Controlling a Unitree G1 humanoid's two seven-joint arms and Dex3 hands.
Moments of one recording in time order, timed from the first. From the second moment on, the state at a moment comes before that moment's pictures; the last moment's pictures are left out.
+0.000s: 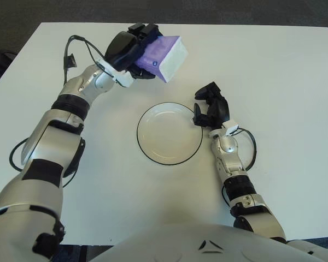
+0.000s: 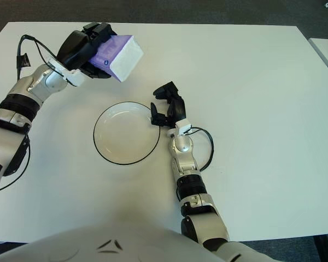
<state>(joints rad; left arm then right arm) -0.96 0.53 -0.38 0.86 0.57 -0.91 0.26 -0.27 0.12 0.03 0.46 -0.03 -0.51 -0.06</state>
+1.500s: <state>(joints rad) -0.70 0.67 -0.28 0.35 0.37 -1.00 -0.33 -0.33 0.13 -0.01 0.53 -0.02 -0.52 -0.04</state>
